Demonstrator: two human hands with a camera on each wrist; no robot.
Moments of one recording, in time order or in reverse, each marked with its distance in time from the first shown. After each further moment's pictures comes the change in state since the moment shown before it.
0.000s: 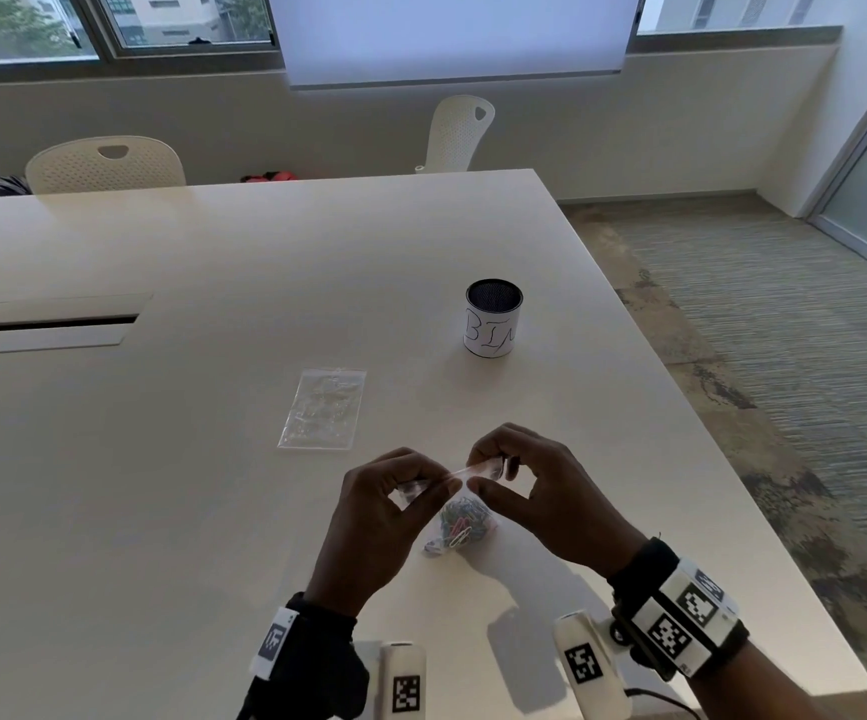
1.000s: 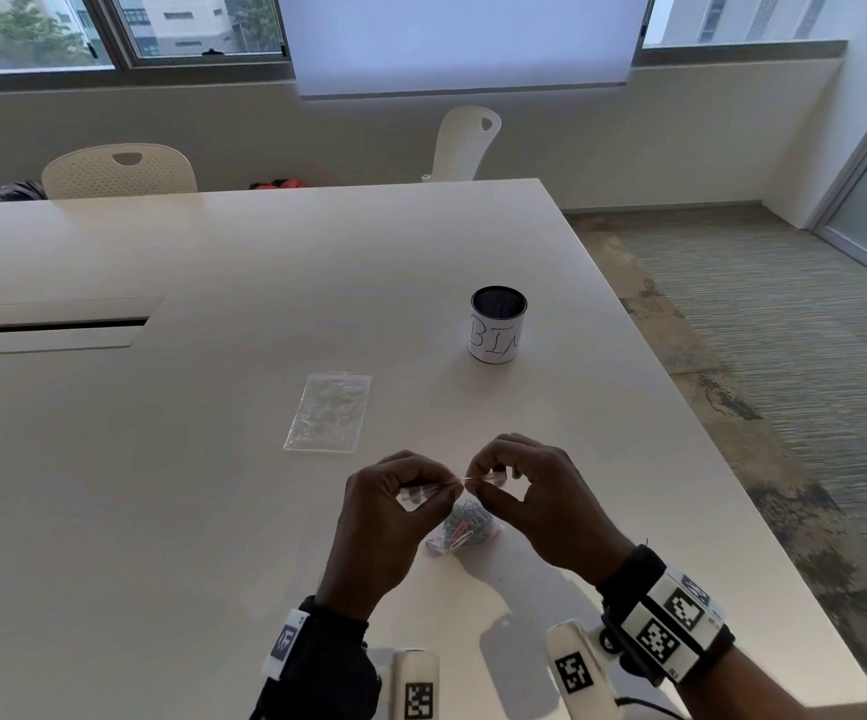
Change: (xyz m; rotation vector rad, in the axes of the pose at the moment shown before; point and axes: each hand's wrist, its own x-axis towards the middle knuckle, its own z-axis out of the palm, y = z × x) left_hand -0.002 0.002 0.007 -0.033 0.084 -0.042; right_hand 0.001 0.004 0.010 -0.059 0.056 -0.007
